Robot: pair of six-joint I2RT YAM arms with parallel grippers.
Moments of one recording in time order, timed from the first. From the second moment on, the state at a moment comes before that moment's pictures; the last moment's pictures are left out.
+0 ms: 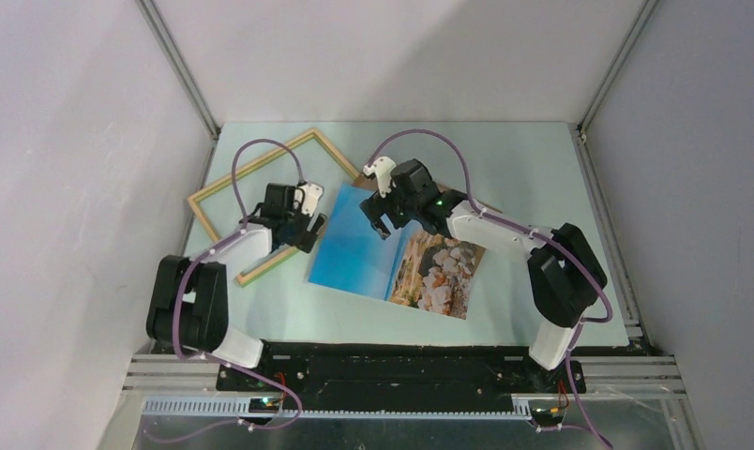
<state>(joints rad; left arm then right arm) -0.19 1.47 0.80 -0.21 -0.01 0.33 0.76 1.77 1.34 -0.22 -0.04 -0.08</state>
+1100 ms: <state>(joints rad) -0.24 1.66 0.97 -0.44 0.01 0.34 0.69 1.69 1.27 -0.24 -0.11 -0.07</state>
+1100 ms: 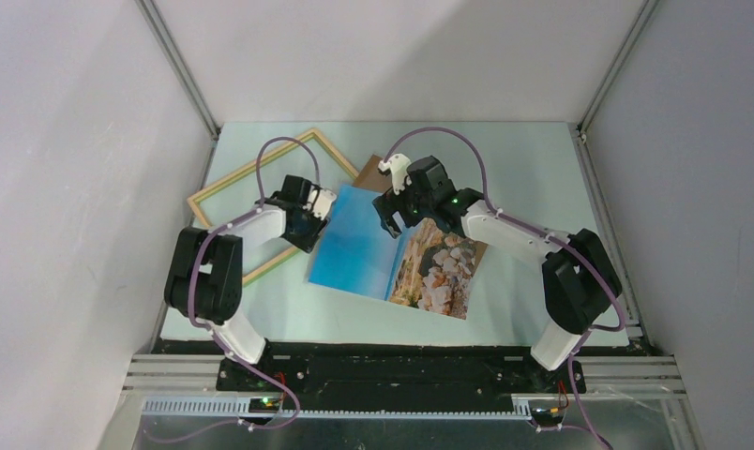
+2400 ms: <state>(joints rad) -0.26 1.87 1.24 -0.62 0.19 0.06 0.57 1.66 1.22 -0.26 -0.12 -0.07</state>
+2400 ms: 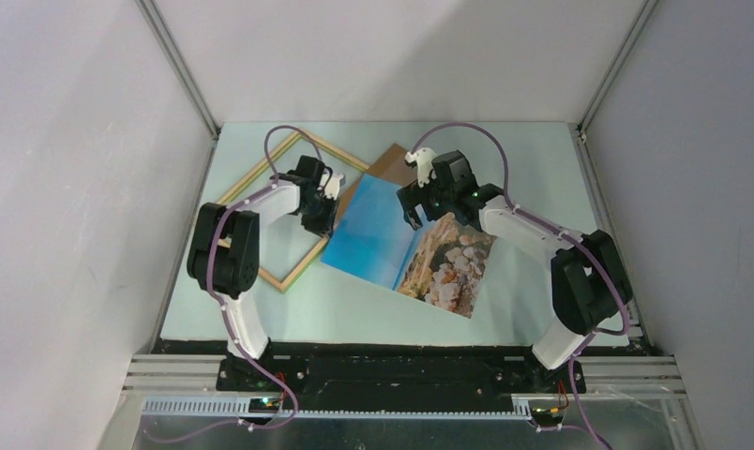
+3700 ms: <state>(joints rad) -0.20 1.90 1.25 -0.51 0.22 -0.23 0.60 1.82 1.35 -0.17 -0.09 -0.08</state>
